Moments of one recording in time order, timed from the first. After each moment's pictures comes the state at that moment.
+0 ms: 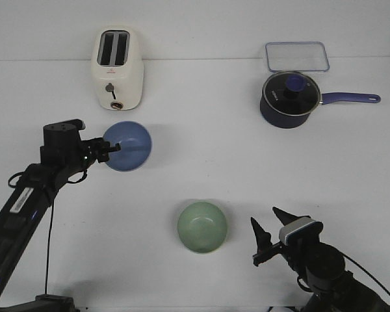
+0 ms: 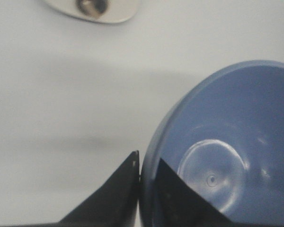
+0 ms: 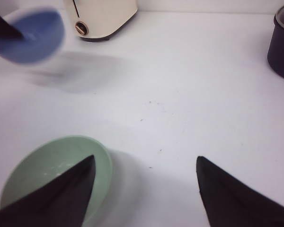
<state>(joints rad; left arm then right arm) -0.14 1.34 1.14 -0.33 0.19 -0.29 0.80 0.40 0.53 -0.48 0.26 0.30</state>
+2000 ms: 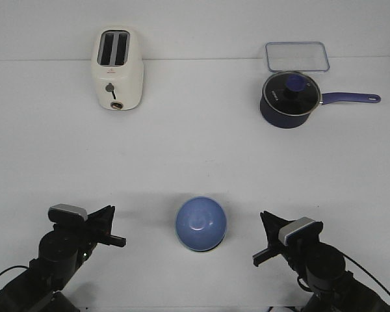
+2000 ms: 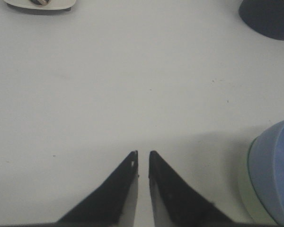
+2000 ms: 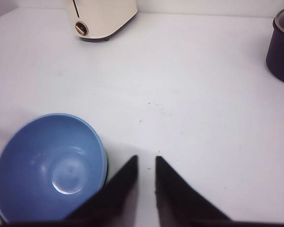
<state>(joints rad) -0.67 0.54 0.64 -0.42 -0.26 -0.35 0.80 0.40 0.53 -0.48 0.26 0.29</state>
